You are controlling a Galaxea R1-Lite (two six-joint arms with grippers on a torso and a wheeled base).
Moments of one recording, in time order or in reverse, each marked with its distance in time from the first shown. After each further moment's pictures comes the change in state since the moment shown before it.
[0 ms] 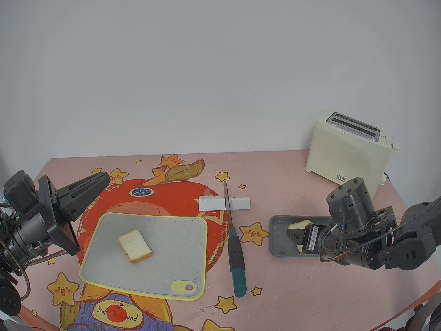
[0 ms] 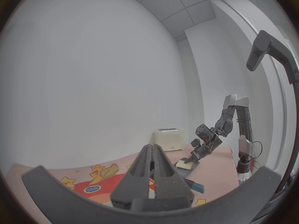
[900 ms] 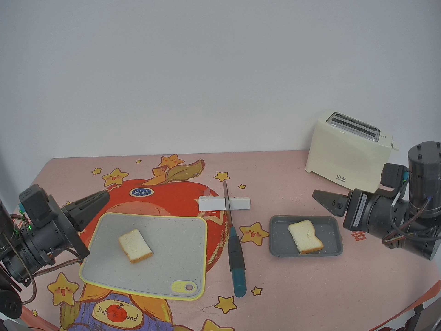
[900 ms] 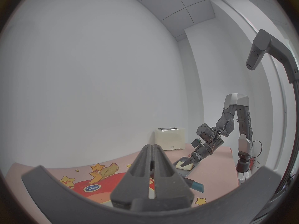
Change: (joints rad) left arm 0.003 0.000 0.029 0.246 0.238 -0.010; right arm 0.059 -0.356 0.002 0.008 -0.033 -0.110
